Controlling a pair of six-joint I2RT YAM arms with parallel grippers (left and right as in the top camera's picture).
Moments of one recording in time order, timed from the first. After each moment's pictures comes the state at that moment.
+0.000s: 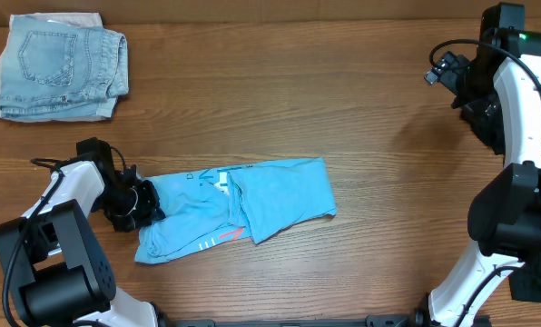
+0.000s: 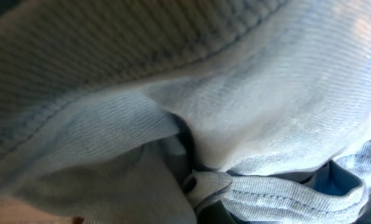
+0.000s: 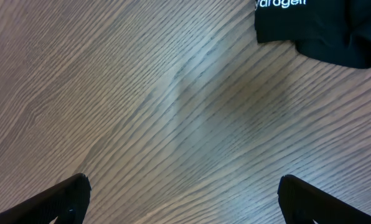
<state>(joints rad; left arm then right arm) 0.32 1.77 0.94 -0.88 0.30 -0.12 -0.19 2.05 1.94 -1.19 -0.04 0.54</state>
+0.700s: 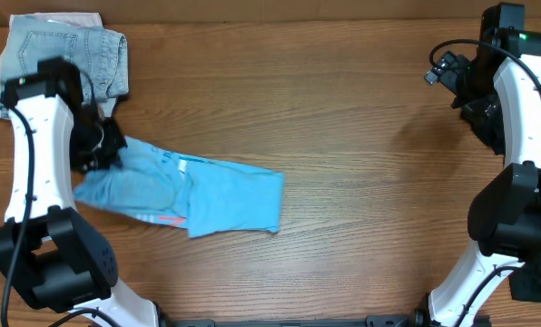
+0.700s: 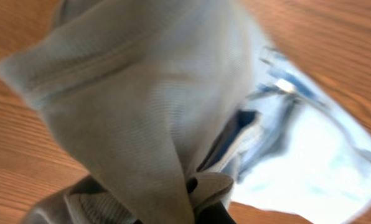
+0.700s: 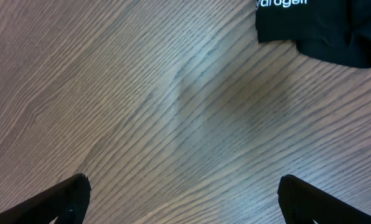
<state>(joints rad) 0.26 1.84 1.68 -1.43 0.05 -0.20 -0.19 2.05 1.94 -1.19 -0.05 0.54</state>
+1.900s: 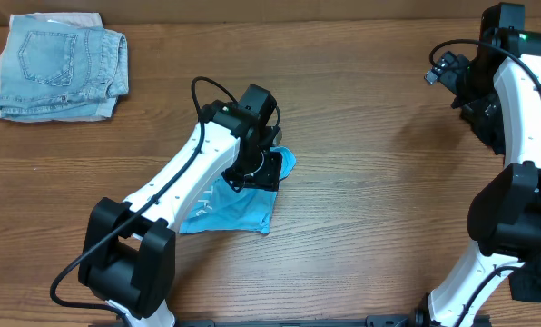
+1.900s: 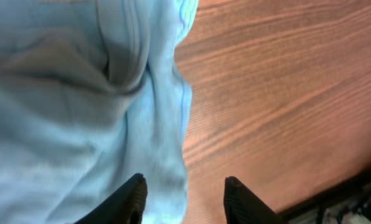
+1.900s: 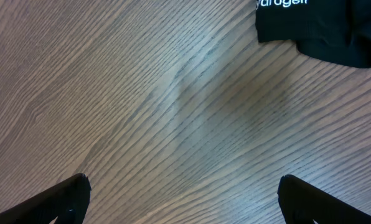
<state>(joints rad) -0.49 1.84 1.45 -1.13 0.30 -0.28 -0.19 2.05 1.94 -1.19 -0.05 0.54</state>
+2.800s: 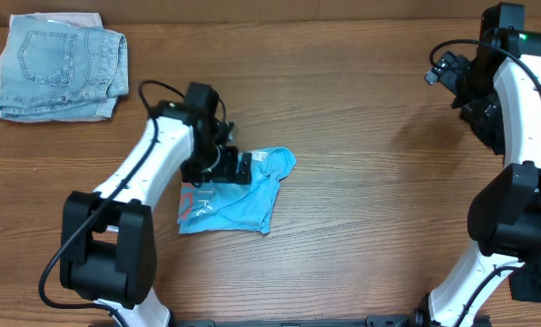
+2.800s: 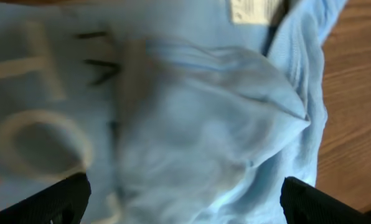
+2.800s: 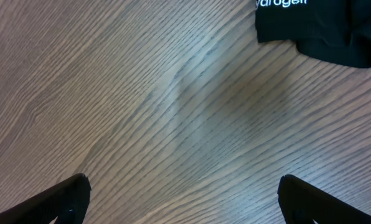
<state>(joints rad) -0.25 1.84 1.30 -1.00 0.31 -0.10 -0.19 2.05 1.94 -1.19 -0.05 0.54</state>
